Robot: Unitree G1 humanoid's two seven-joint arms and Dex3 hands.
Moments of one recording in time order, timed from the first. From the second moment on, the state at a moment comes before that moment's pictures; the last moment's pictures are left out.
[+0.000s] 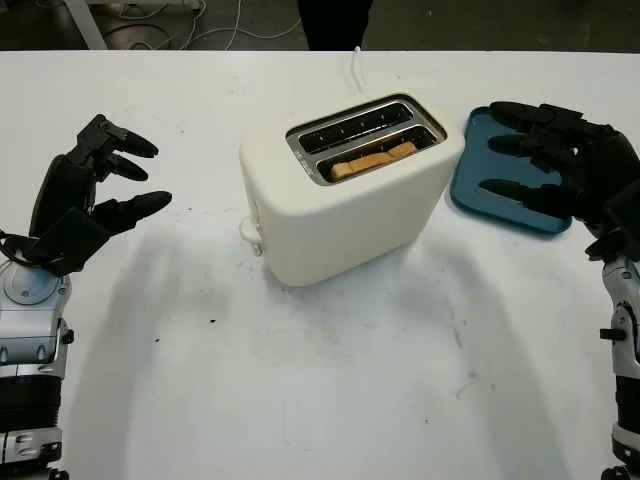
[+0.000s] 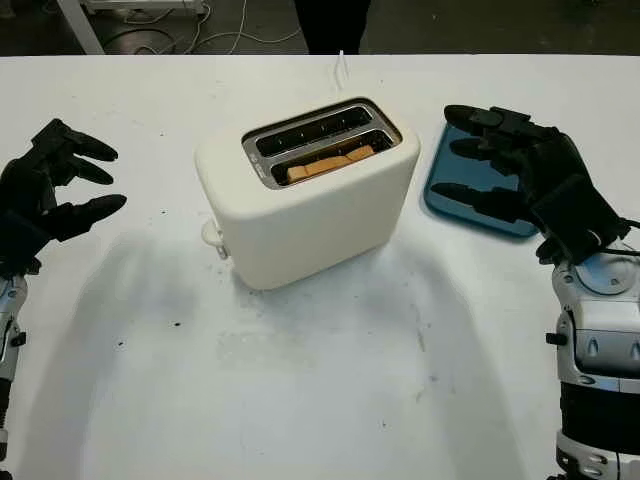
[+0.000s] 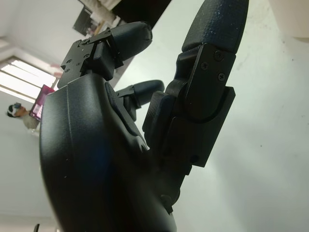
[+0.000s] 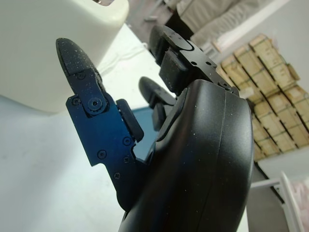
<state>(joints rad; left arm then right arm) -0.30 0.52 0.23 0.18 -0.01 -0.28 -0.24 -0.31 -0.53 -0.24 -0.11 0.11 0.17 0.36</state>
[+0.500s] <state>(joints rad) -0.30 0.51 0.23 0.18 -0.04 -0.29 -0.24 -0.30 -0.53 -0.24 -0.12 0.11 0.17 0.36</state>
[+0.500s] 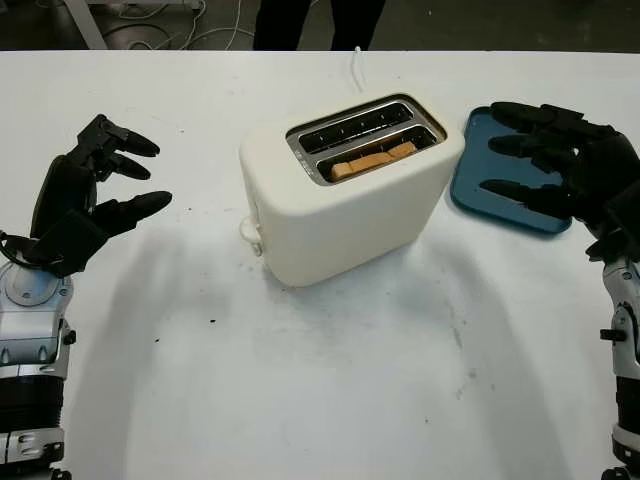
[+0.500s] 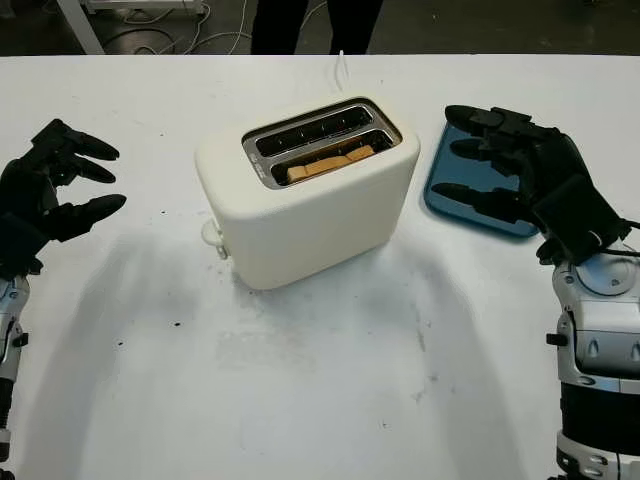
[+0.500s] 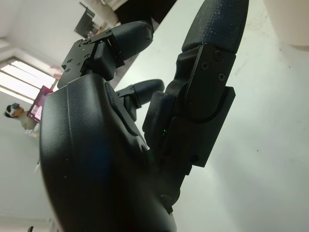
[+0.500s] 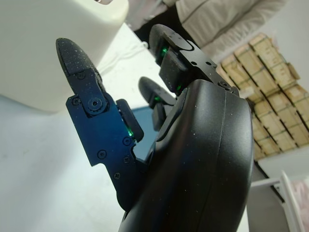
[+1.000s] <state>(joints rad) -0.30 0.49 0.24 0.18 -0.07 -0.29 -0.25 -0.30 -0.52 -0.24 -0.12 0.11 0.17 0.36</state>
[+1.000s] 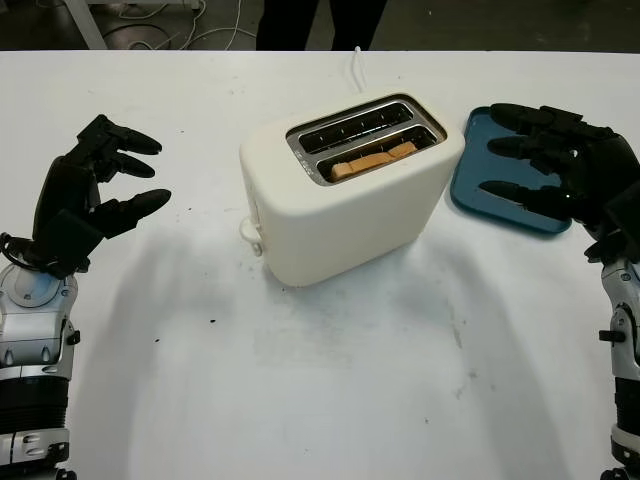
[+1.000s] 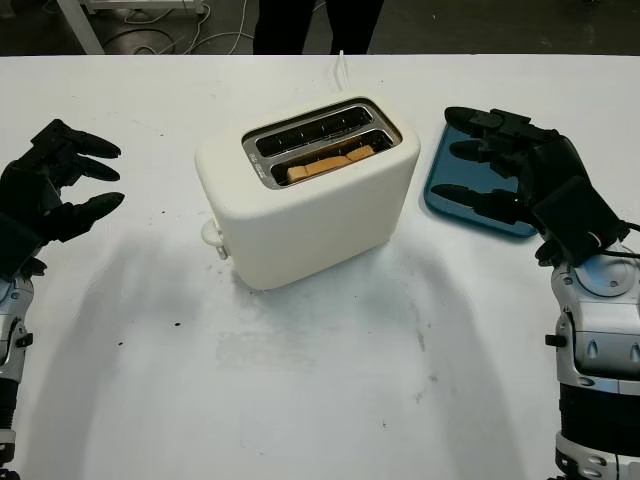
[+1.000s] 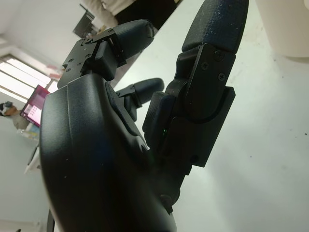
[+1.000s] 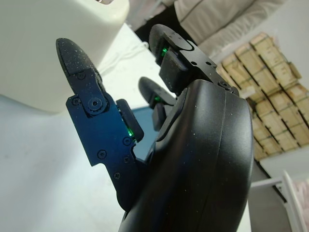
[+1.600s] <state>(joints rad) -0.30 0.49 0.24 0.18 -0.07 -0.29 -0.26 -0.30 -0.52 -0.24 -0.12 0.11 0.17 0.36</state>
